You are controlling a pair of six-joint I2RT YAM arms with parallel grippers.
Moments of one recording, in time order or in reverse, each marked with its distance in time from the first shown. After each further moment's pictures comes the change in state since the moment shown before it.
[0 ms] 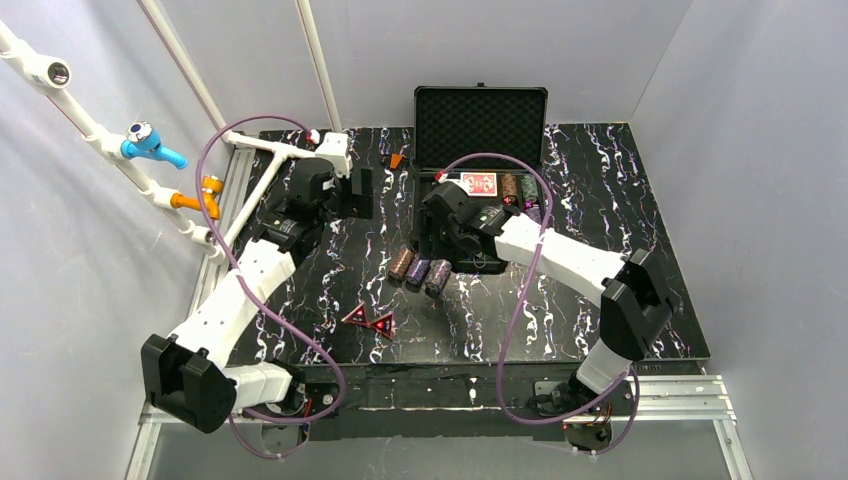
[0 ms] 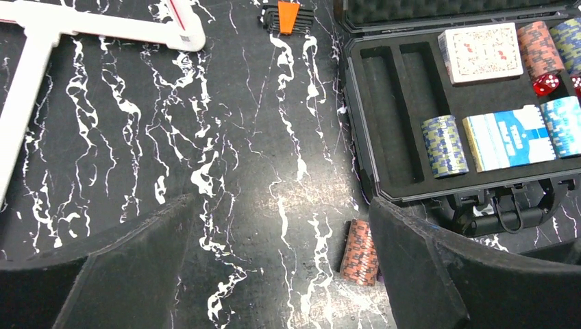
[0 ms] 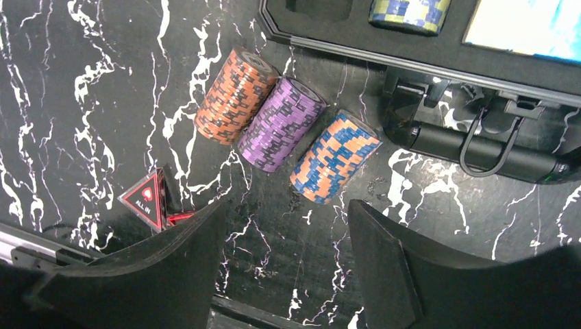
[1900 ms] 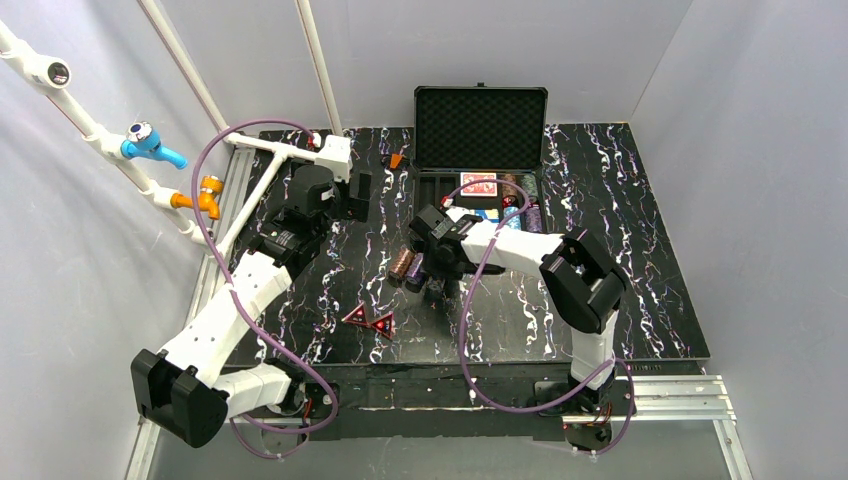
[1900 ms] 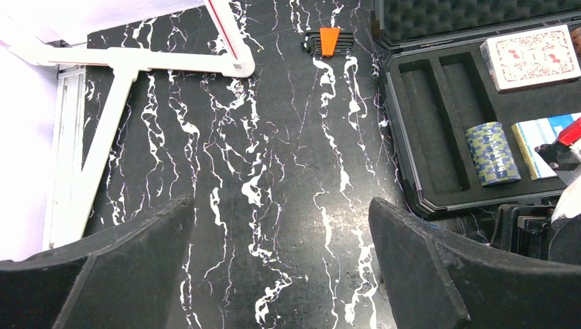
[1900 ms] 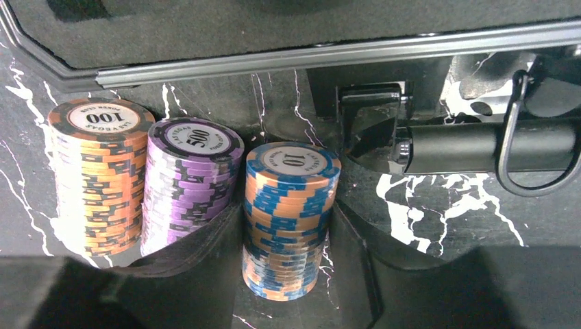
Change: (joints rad) left arm -0.056 -0.082 -0.031 0.029 -0.167 0.133; right arm 0.018 0.267 -0.027 0.018 0.117 0.301
